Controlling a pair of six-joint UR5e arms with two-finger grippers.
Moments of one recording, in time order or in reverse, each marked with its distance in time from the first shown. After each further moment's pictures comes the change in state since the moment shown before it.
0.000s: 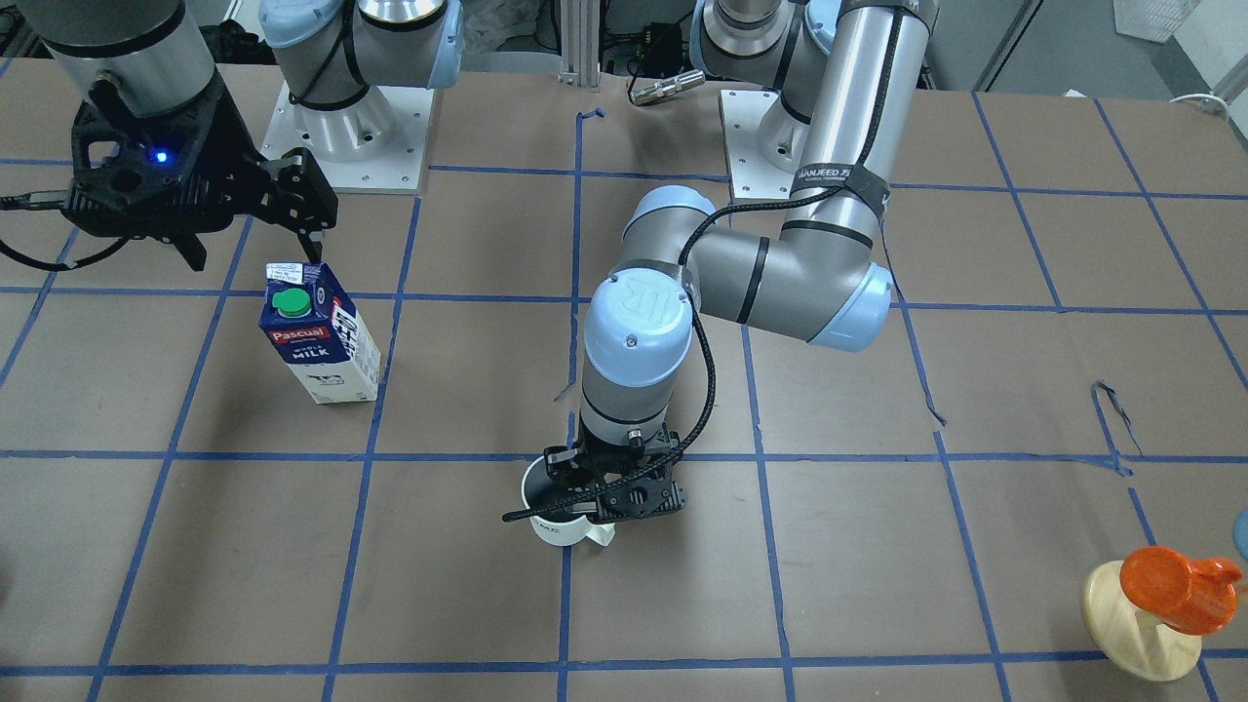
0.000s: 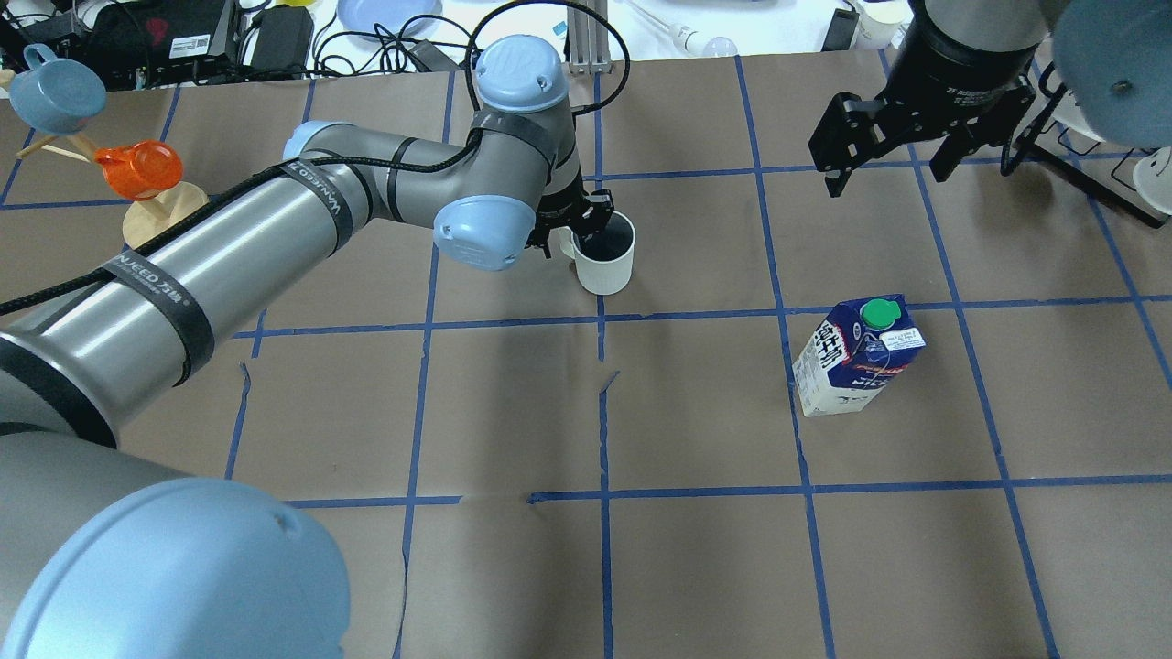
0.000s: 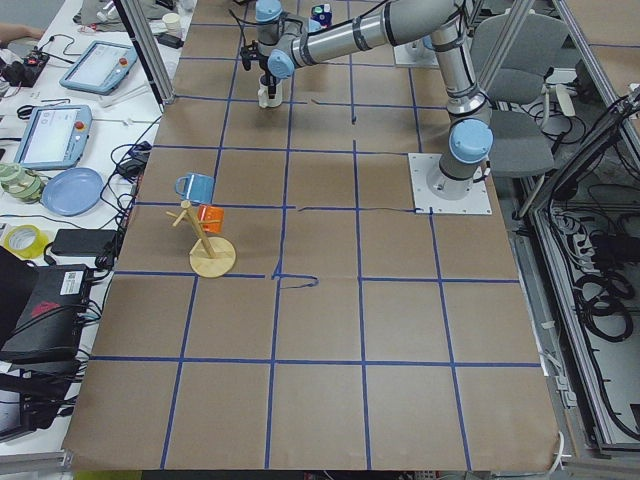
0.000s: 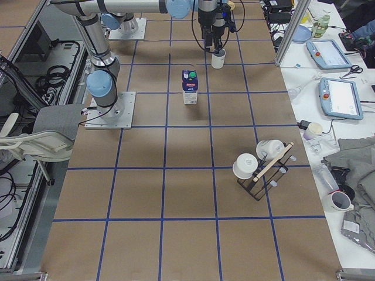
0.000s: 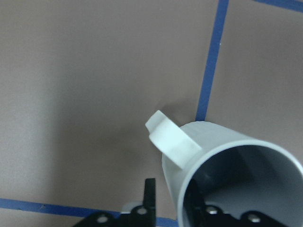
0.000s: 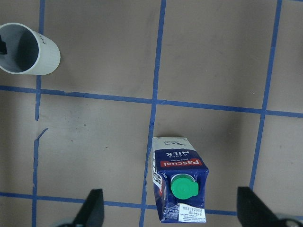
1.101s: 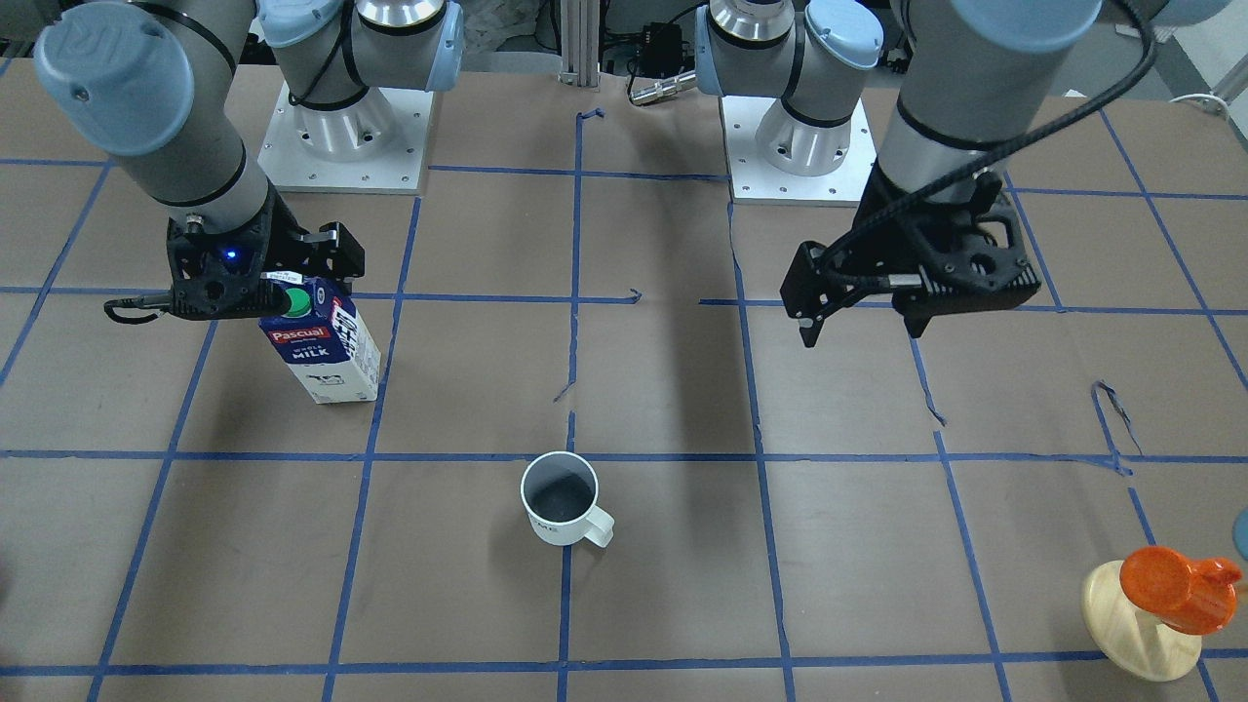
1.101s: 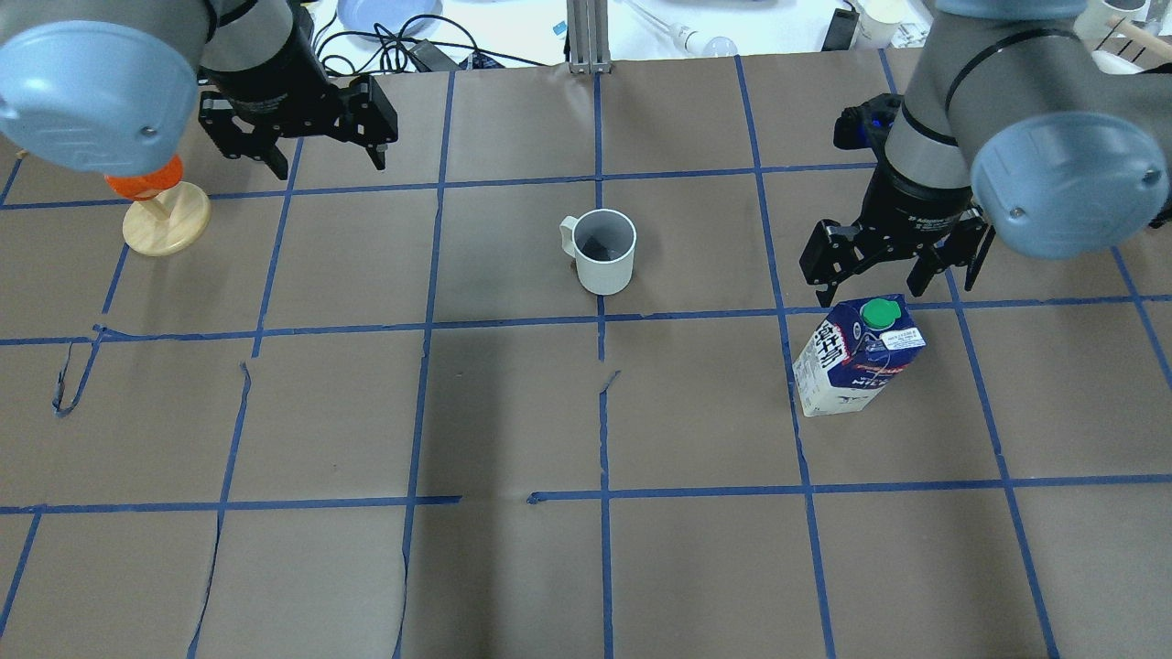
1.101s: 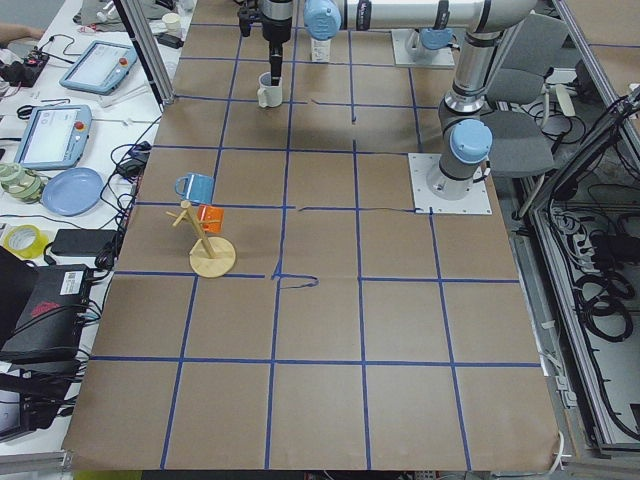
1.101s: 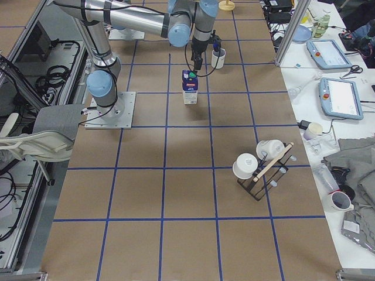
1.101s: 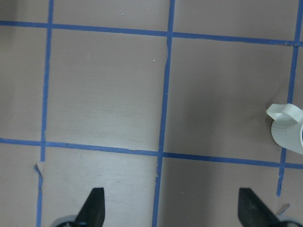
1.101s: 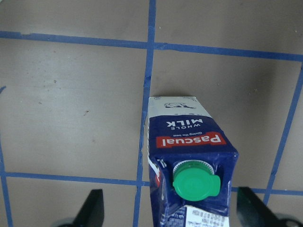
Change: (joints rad) left arm 0.278 0.453 0.000 -0.415 0.036 0.336; right arm -0.047 0.025 0.254 -0.089 -0.013 -0.046
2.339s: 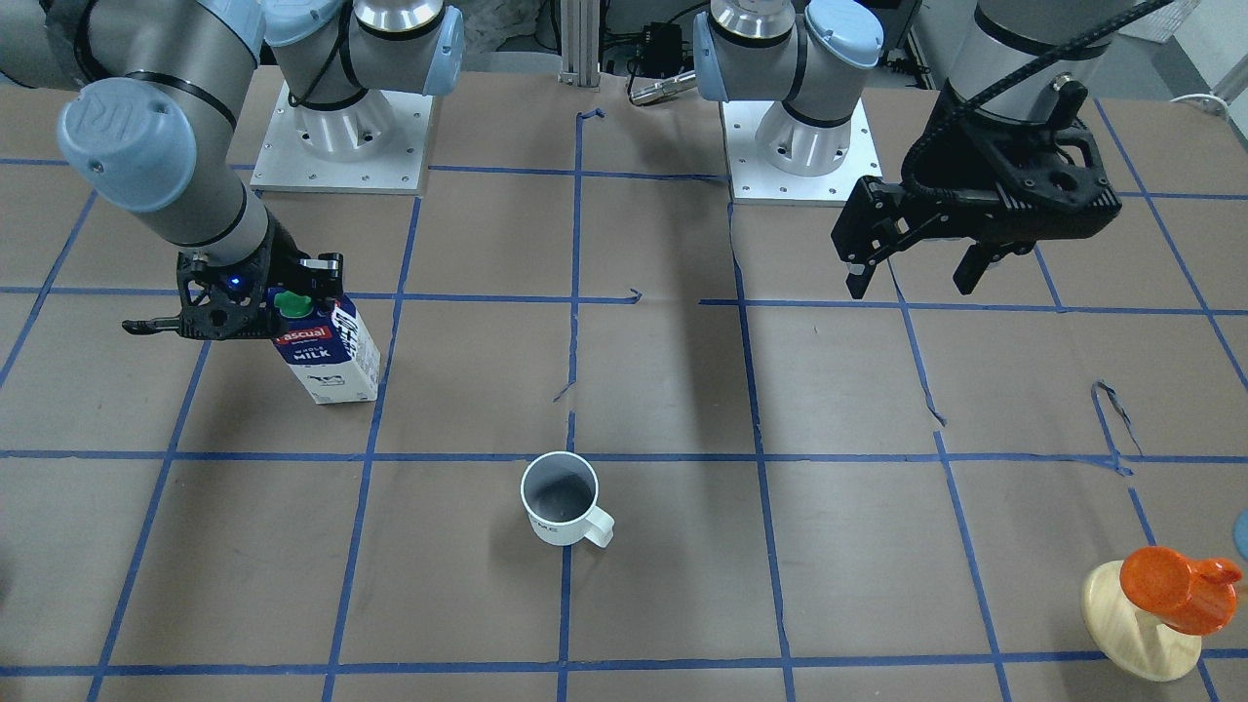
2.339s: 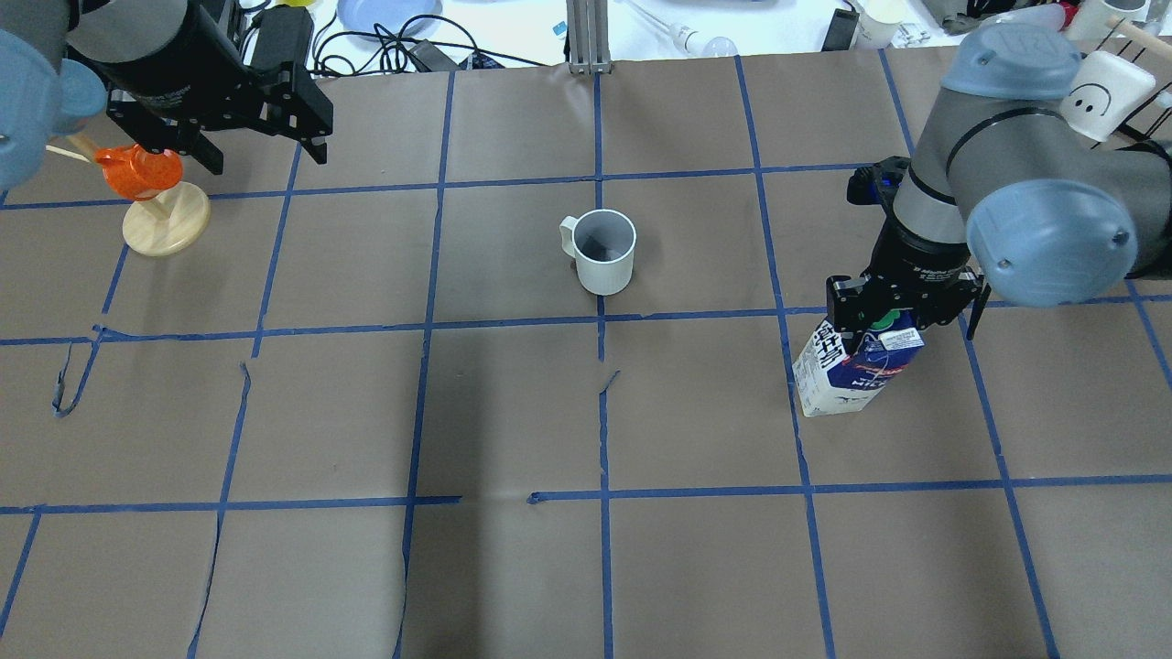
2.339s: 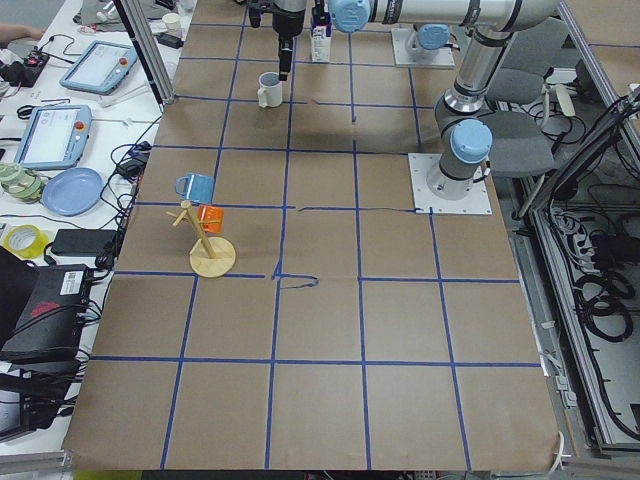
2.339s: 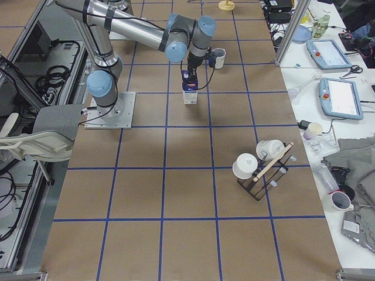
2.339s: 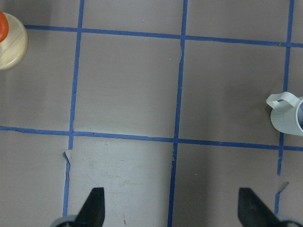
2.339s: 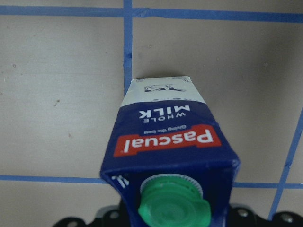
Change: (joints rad) left arm 0.069 0.079 -0.018 -0.026 -0.038 0.099; right arm -0.040 0.016 0.096 -0.045 0.000 0.023
